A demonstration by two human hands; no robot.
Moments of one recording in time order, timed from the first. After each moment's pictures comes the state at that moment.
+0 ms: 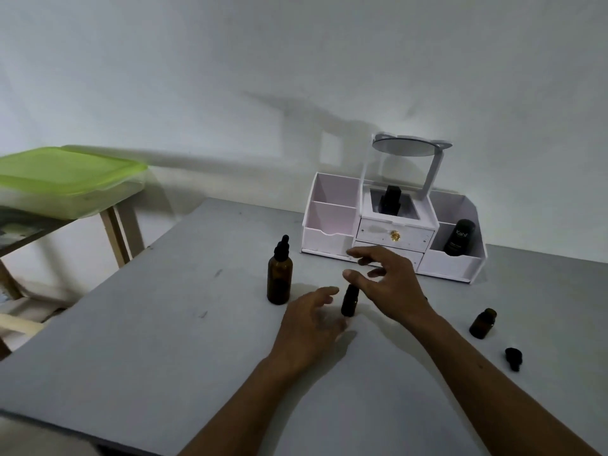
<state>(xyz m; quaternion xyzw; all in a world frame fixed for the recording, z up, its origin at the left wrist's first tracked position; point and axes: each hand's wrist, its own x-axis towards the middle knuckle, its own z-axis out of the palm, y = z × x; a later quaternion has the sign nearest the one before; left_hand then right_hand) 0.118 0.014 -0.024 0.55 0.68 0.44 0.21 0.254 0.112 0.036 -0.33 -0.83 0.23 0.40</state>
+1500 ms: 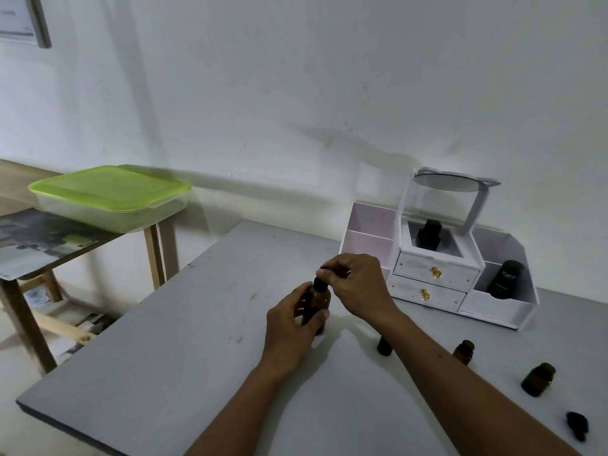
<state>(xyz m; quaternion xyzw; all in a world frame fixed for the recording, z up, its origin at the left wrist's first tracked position) 0.034 0.010 -0.023 0.46 0.65 0.60 0.12 0.138 0.097 0.069 -0.30 -0.84 0.24 0.37</state>
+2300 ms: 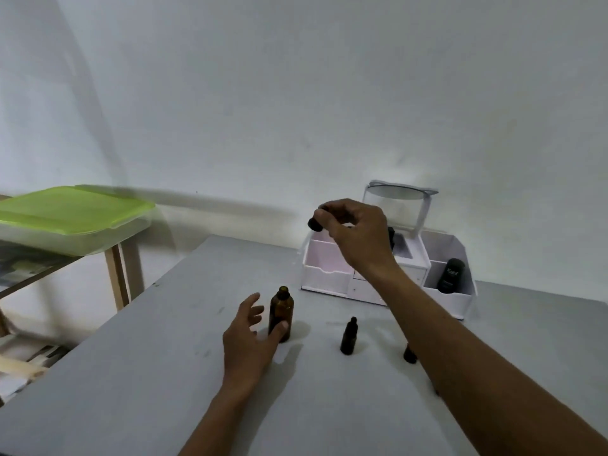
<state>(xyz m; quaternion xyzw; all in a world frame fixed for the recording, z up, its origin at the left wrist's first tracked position) 0.043 -0.014 -0.012 0.38 0.69 0.60 0.13 0.179 0.086 0.170 -0.27 -0.76 0.29 0.51</state>
